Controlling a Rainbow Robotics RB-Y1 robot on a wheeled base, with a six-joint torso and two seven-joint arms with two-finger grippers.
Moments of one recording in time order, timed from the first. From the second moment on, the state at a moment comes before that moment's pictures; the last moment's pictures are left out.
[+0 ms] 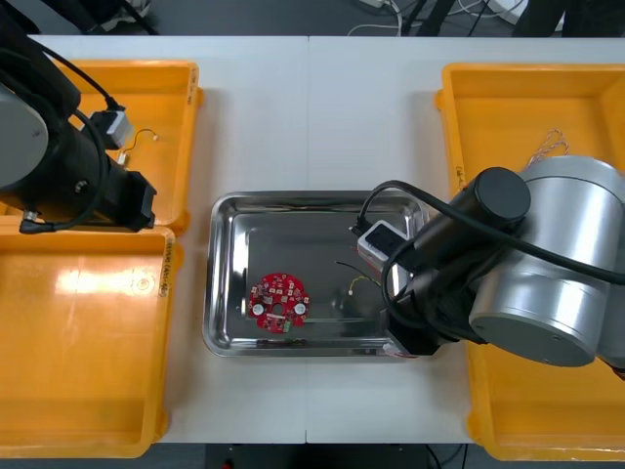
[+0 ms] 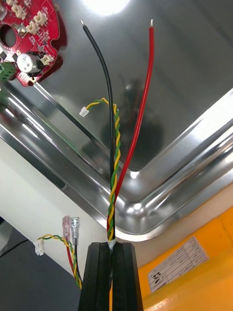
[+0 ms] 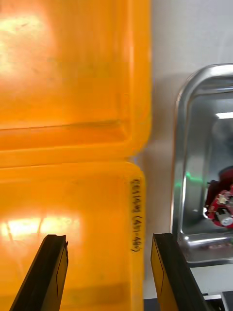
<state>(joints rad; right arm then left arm) -0.52 -0.59 0.58 -2.33 -0.68 1.92 1.26 -0.56 0.76 -0.15 -2.06 0.83 1.91 -0.98</state>
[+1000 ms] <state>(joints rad) -0.52 -0.49 0.67 -2.13 -0.45 1.81 1.84 -0.63 0.80 -0.01 -1.65 0.83 1.83 -1.58</state>
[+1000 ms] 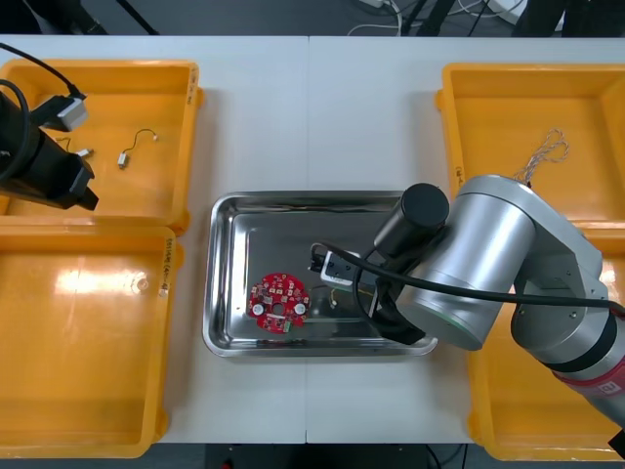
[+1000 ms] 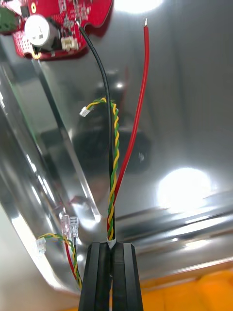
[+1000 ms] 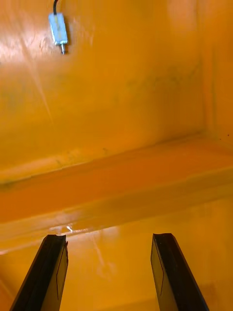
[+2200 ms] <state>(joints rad) -0.48 -0.52 0.77 -2.06 -0.34 1.63 1.86 -0.80 0.80 -0.08 -1.17 0.78 1.53 -2.07</state>
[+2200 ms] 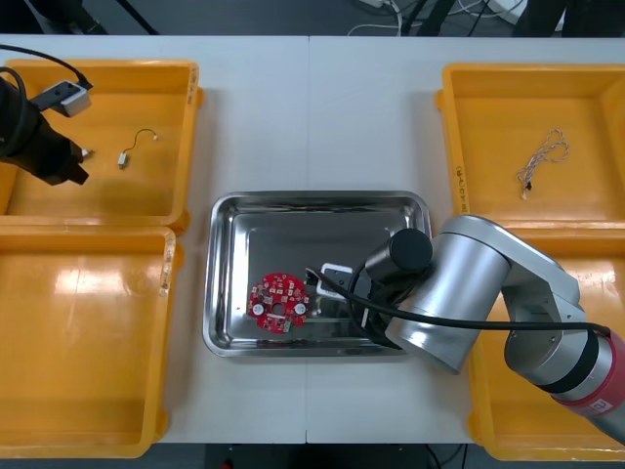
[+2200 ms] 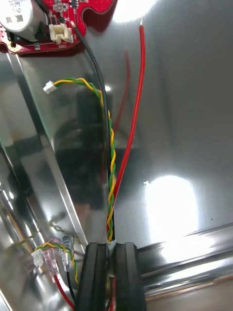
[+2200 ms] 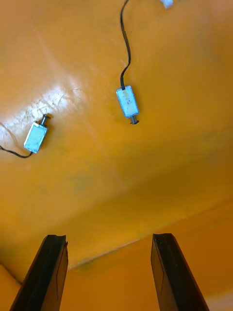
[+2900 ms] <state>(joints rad) -0.48 -0.52 0.76 -2.09 -0.32 1.71 1.86 -0.85 0.79 -0.19 -0.99 0.77 1.25 -2.12</state>
